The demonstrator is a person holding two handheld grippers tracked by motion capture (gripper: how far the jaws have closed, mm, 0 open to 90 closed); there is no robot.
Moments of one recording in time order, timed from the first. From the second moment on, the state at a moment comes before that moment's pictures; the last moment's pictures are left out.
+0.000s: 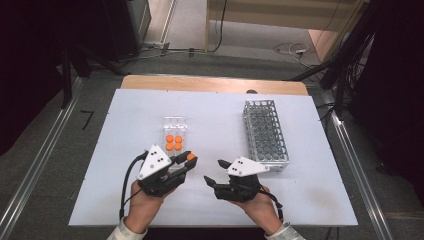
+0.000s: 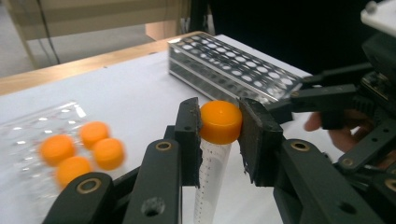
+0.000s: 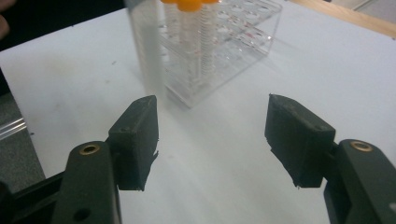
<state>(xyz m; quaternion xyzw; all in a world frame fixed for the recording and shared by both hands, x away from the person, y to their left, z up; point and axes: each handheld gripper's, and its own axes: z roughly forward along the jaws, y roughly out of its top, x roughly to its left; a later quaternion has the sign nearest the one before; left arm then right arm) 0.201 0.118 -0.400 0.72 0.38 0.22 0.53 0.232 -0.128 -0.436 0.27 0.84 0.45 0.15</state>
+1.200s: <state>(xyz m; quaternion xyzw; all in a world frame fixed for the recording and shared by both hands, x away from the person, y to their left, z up) 0.227 0.183 -0.393 0.65 0.47 0.29 0.52 0.235 -0.184 -0.437 0.33 0.81 0.45 0.17</state>
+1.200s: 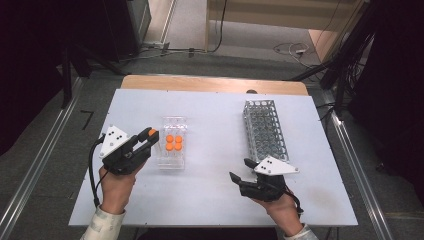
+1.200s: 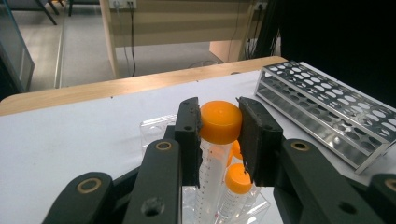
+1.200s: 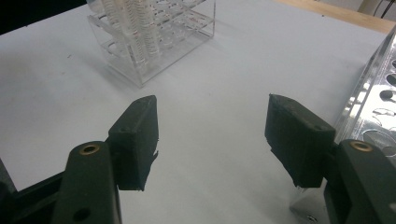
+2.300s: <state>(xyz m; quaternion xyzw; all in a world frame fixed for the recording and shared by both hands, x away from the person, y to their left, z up) 0.232 0.175 -0.425 0.67 0.48 0.28 0.50 0.236 -0.184 -0.438 0.33 0.82 0.44 0.17</state>
